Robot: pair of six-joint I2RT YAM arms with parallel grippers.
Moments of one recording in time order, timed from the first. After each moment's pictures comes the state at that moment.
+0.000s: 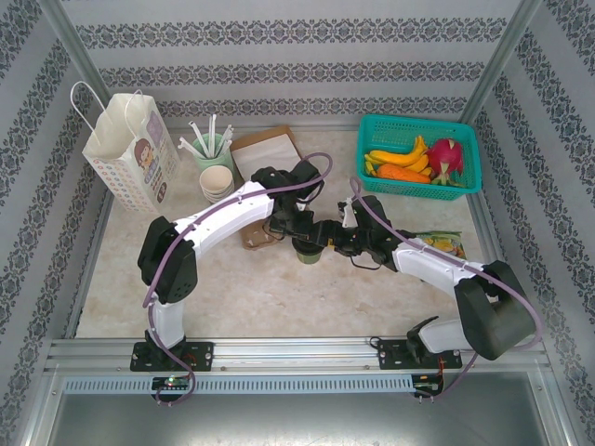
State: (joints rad) left arm -0.75 1.91 1.71 -1.11 0.08 -0.53; right arm 0.49 1.37 0.66 -0.02 -0.50 0.81
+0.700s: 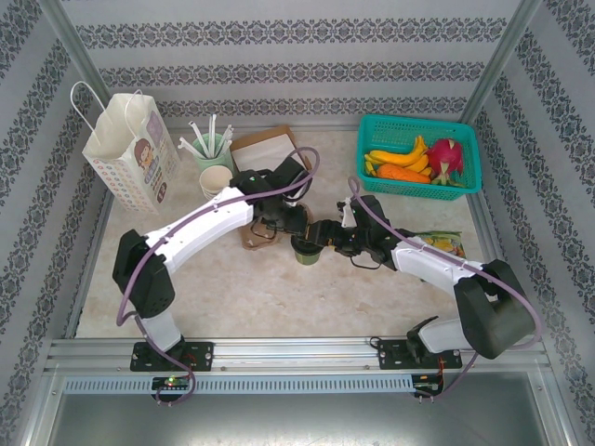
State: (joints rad) left arm -0.72 1.70 1.56 -1.01 0.02 -0.55; right arm 0.50 1.38 0.68 -0.06 -0.48 0.78
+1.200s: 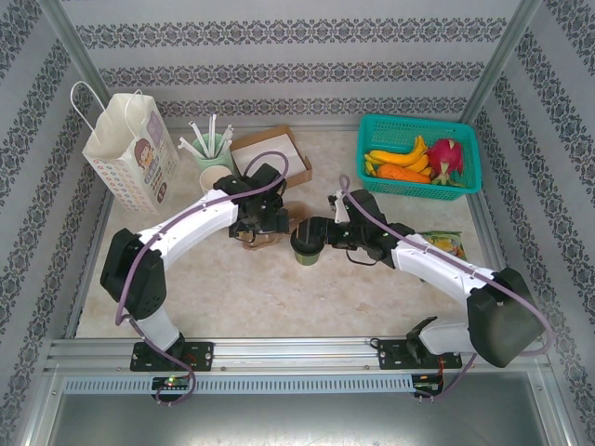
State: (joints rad) left arm -0.61 1.71 1.40 -1.00 -0.06 -0.71; right arm 0.58 1.33 0.79 -0.19 -0.38 0.67
